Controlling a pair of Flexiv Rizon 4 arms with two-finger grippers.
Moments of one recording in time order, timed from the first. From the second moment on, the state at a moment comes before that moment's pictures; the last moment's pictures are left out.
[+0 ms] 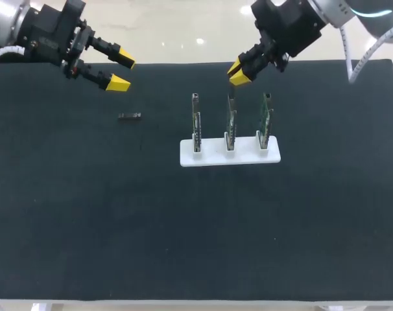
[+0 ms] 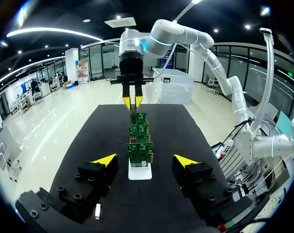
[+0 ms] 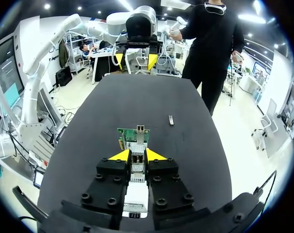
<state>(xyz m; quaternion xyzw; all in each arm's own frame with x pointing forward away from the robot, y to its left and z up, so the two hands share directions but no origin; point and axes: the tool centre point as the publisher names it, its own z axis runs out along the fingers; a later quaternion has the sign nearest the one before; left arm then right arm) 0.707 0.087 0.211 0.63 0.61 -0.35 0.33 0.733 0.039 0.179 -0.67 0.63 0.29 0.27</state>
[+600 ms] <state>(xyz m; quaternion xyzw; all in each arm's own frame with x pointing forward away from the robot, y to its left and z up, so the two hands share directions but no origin) 0.707 0.087 0.211 0.63 0.61 -0.35 0.33 0.731 0.039 0.178 -0.67 0.63 0.30 0.27</state>
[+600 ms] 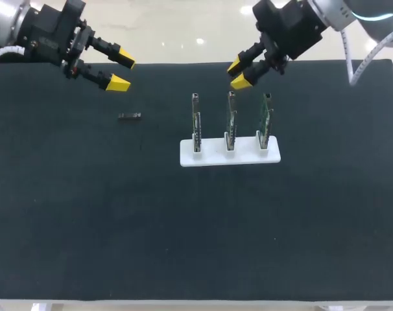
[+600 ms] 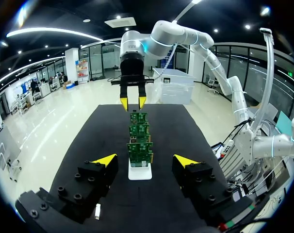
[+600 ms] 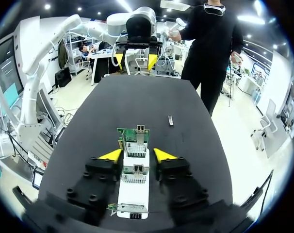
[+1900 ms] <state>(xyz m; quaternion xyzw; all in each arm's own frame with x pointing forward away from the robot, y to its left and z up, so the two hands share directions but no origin) 0.707 0.087 0.211 0.63 0.61 -0.35 0.33 0.729 0.039 0.152 -0.67 0.62 0.29 0.29</state>
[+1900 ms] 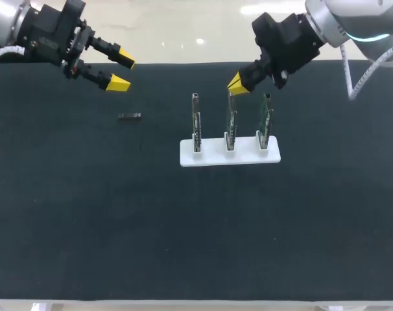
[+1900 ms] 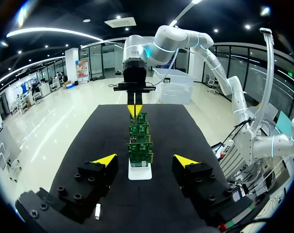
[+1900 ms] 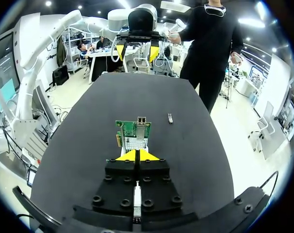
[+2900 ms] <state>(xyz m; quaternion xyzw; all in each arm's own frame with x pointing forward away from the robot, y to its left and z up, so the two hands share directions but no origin) 0.707 0.087 0.211 0.63 0.61 -0.35 0.33 0.731 0.034 0.166 -0.67 0.63 0.29 0.28</state>
